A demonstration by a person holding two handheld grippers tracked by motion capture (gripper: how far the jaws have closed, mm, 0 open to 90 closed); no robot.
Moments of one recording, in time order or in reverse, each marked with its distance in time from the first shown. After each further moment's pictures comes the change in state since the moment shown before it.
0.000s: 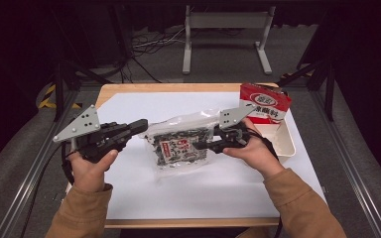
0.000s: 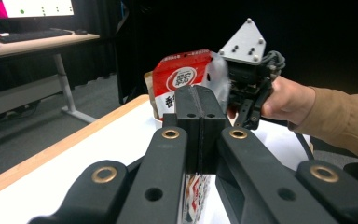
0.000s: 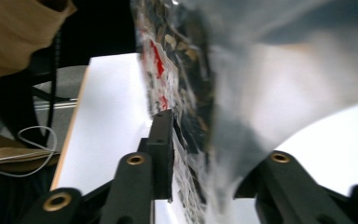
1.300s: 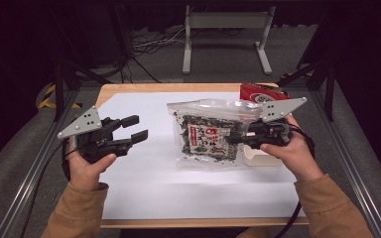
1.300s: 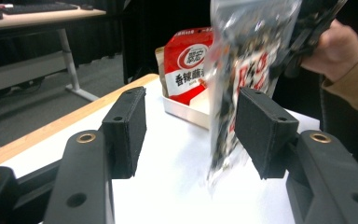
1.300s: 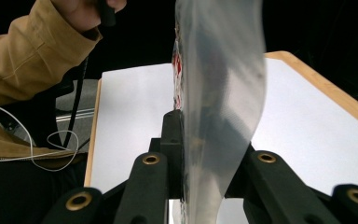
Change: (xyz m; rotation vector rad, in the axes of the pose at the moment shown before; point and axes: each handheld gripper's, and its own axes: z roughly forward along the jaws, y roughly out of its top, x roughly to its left) left arm 0.014 -0.015 0.001 0.080 0.022 -0.045; right arm 0.016 0.009 -0.094 -0.042 -0.055 0.055
